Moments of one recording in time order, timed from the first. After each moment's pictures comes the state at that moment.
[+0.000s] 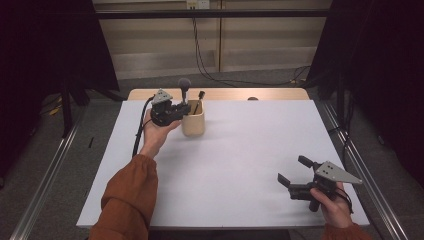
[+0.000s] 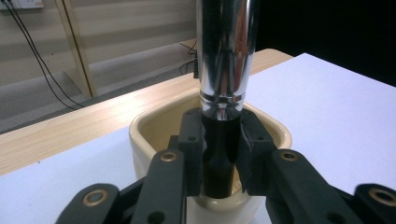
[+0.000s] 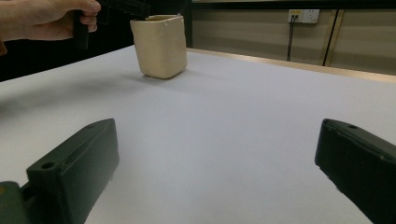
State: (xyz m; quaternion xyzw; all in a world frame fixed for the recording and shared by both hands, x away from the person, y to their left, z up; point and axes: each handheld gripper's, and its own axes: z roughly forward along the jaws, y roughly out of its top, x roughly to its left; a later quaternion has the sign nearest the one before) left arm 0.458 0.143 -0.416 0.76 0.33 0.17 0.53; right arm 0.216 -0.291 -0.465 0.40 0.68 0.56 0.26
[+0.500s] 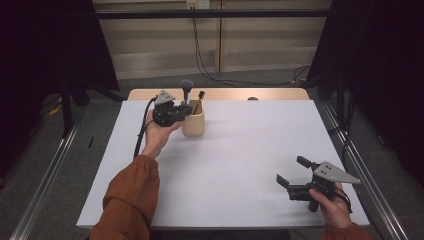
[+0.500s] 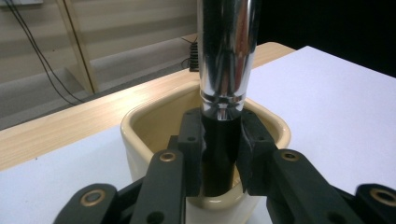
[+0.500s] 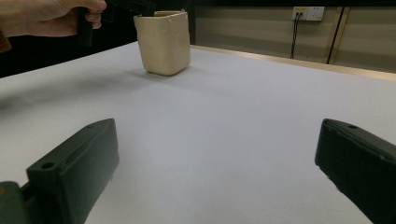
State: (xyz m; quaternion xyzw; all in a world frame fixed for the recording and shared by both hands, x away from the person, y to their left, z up) left arm 0.458 0.139 -0.419 0.76 0.34 0.17 0.52; right arm 0.216 -0.289 -0.466 0.40 0.68 0.55 0.26
